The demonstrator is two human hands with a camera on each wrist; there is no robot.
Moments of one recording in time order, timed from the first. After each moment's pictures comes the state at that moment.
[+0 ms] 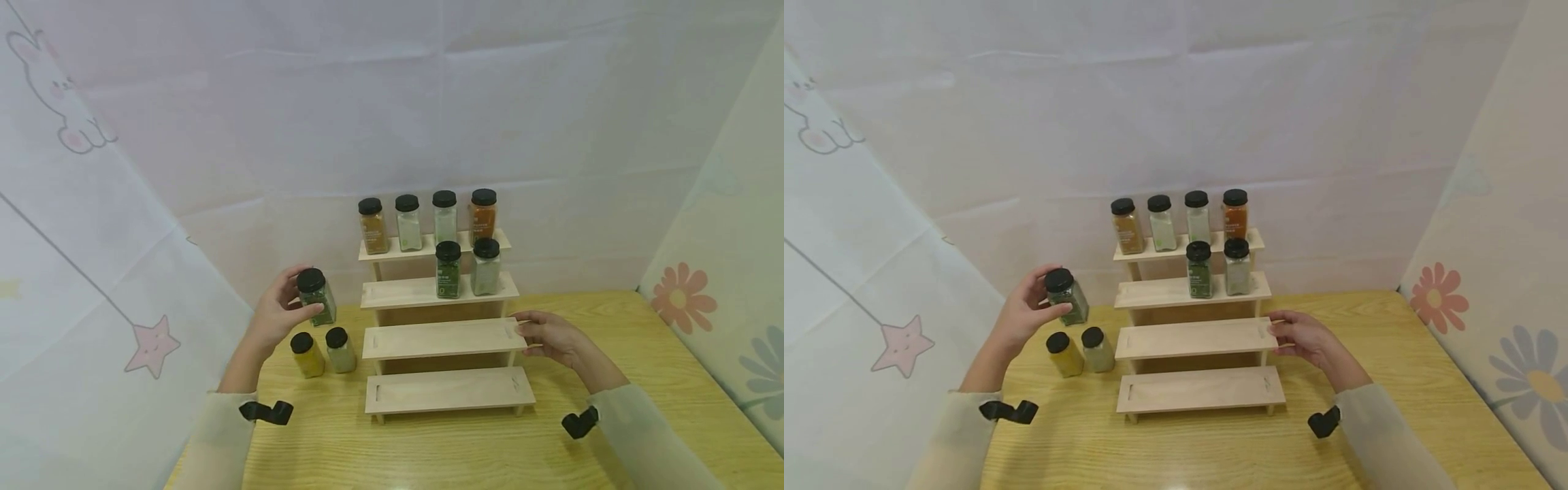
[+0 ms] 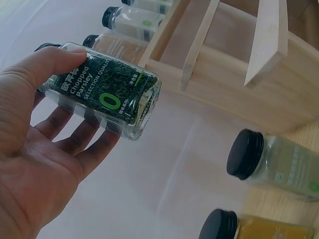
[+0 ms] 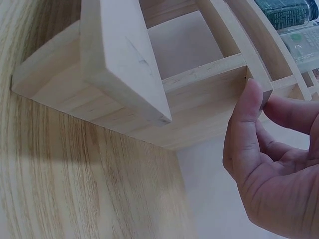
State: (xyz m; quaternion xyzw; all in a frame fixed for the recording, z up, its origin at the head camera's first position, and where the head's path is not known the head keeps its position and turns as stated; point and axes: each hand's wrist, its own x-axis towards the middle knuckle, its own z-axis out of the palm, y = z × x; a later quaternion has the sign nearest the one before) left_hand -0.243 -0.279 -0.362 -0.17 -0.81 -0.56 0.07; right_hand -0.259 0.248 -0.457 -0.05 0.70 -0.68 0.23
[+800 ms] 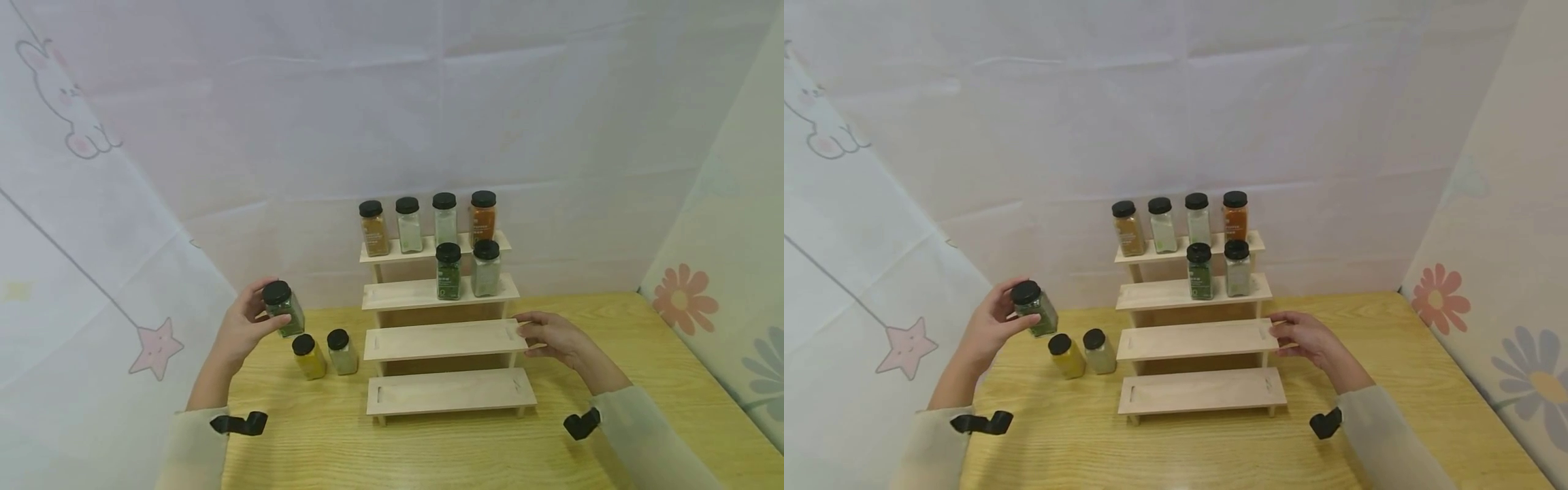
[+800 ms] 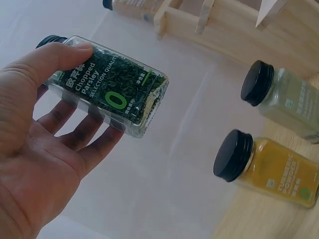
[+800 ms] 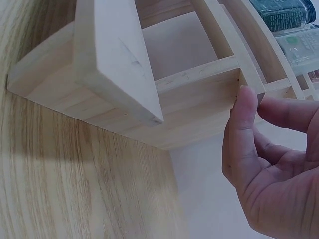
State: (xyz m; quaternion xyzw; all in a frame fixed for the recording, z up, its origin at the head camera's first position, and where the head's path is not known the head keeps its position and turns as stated) left_hand -0.226 -0.333 -0.371 -0.14 -0.82 -0.54 0.09; right_hand -0.257 0.247 -0.454 -0.04 0.74 -0.64 0.20
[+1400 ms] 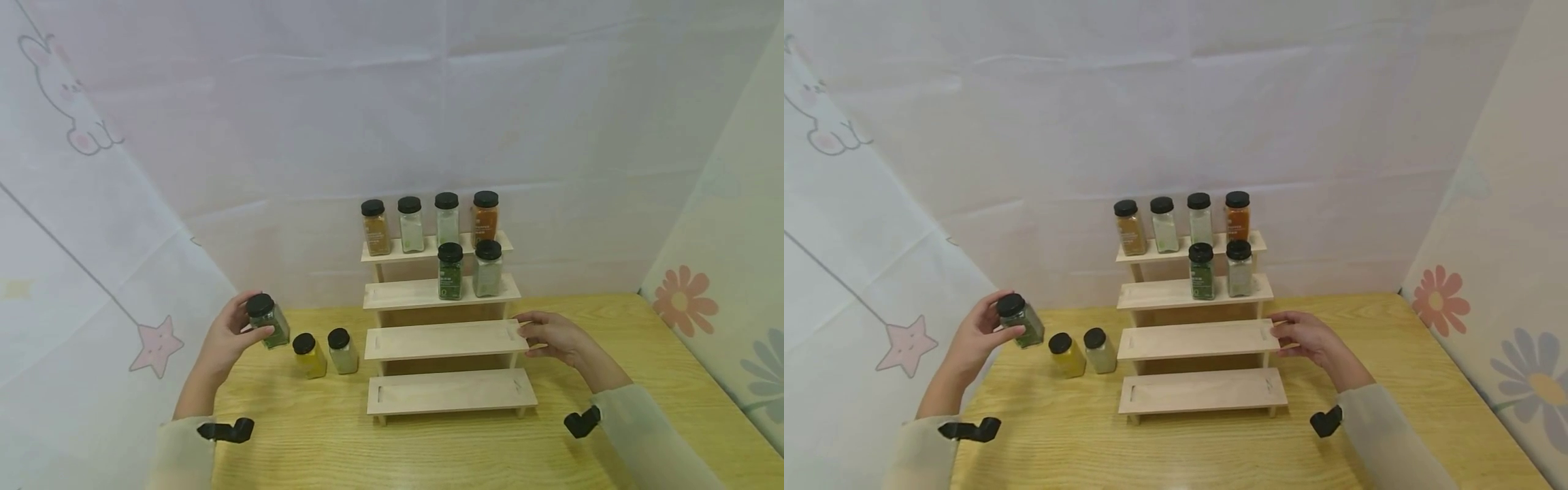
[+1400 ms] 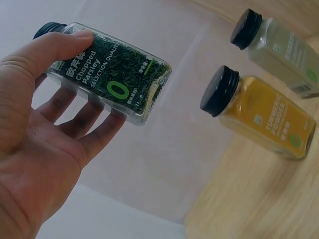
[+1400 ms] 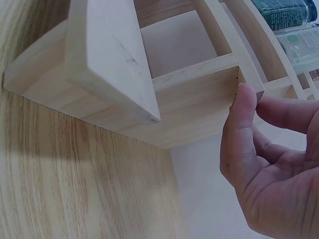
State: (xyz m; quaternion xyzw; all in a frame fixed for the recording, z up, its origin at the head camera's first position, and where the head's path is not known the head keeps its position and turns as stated) left_hand -0.223 -0.373 -0.399 -0.13 -0.80 -0.58 0.09; right_hand -0.254 0.243 -0.445 -0.04 0.74 -0.64 0.21
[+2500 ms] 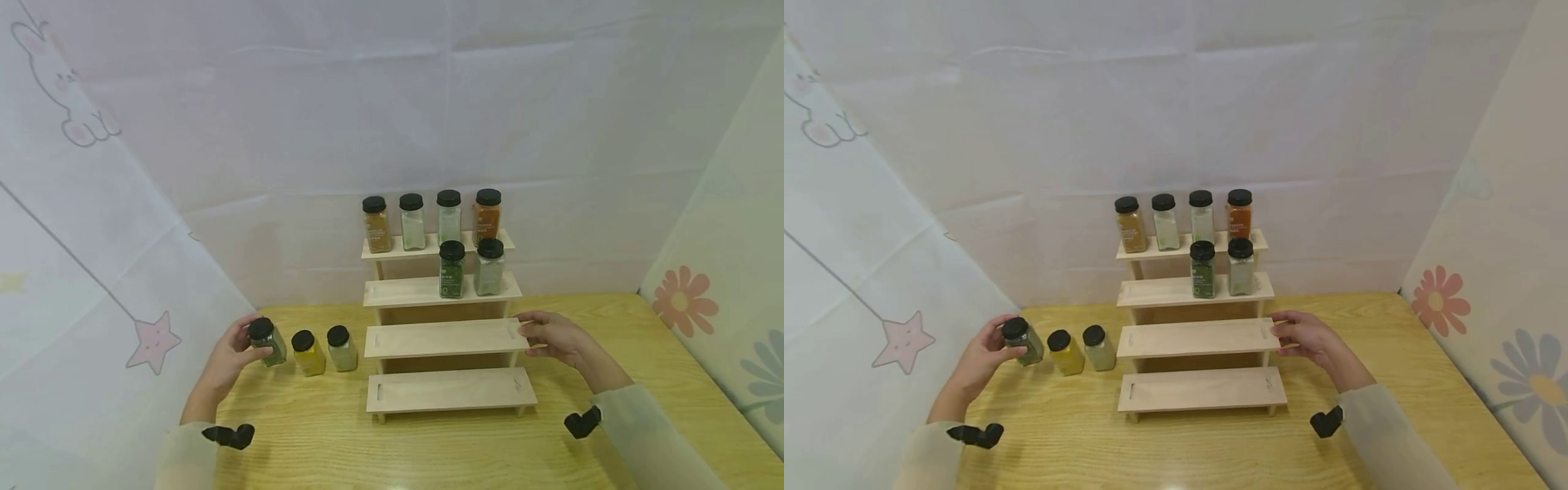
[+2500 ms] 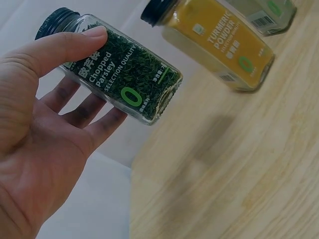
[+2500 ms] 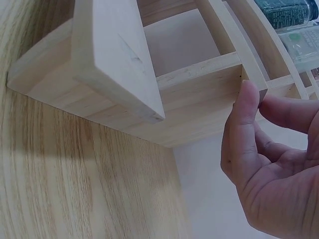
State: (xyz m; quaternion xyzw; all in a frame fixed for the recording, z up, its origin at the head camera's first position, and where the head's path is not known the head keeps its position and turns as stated) left_hand -0.235 -0.410 -0.475 -0.09 -0.79 -0.60 0.04; right_hand -0.256 0.244 -0.449 -0.03 0.73 -0.65 0.22
